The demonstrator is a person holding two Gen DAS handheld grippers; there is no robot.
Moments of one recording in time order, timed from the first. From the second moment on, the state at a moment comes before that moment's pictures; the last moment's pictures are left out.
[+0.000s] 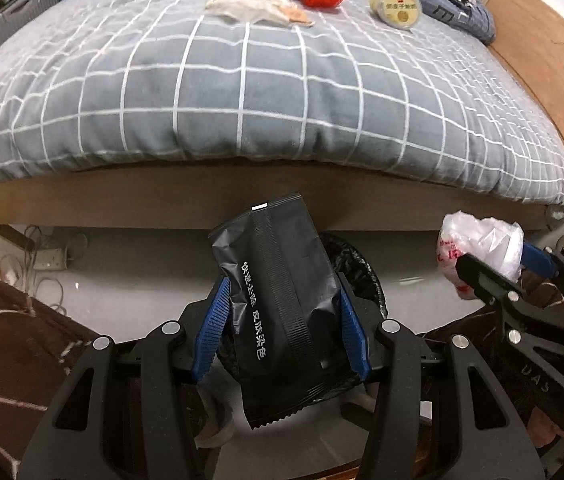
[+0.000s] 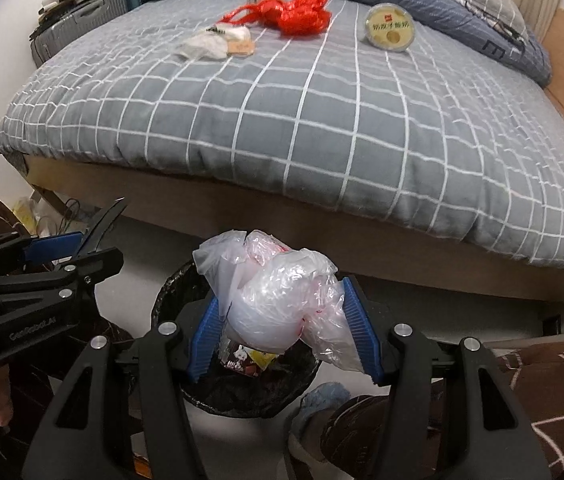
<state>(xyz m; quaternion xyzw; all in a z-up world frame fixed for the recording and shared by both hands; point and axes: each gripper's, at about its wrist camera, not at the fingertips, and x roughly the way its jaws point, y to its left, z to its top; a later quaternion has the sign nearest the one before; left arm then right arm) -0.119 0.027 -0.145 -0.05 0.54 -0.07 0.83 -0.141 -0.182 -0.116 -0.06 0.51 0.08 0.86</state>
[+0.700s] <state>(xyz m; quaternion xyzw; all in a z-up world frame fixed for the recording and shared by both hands) -0.089 0.040 -0.192 -0.05 0.58 -0.05 0.81 -0.101 -0.162 -0.194 -0.07 0.59 0.09 0.80</state>
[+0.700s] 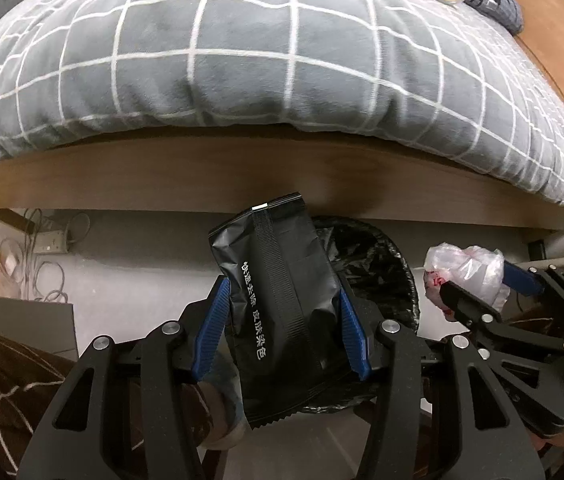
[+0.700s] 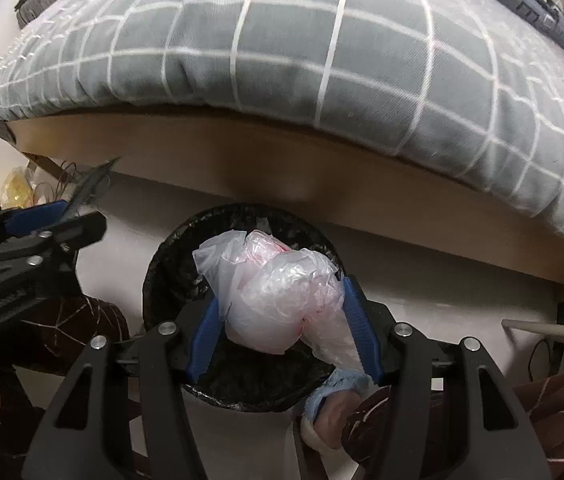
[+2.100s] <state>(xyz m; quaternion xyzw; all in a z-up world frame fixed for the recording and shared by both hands) -0.076 -0.029 -0.220 -0.02 0.61 -0.10 0.78 -0.115 -0.251 -0.189 -0.04 0.56 -0.01 0.82</state>
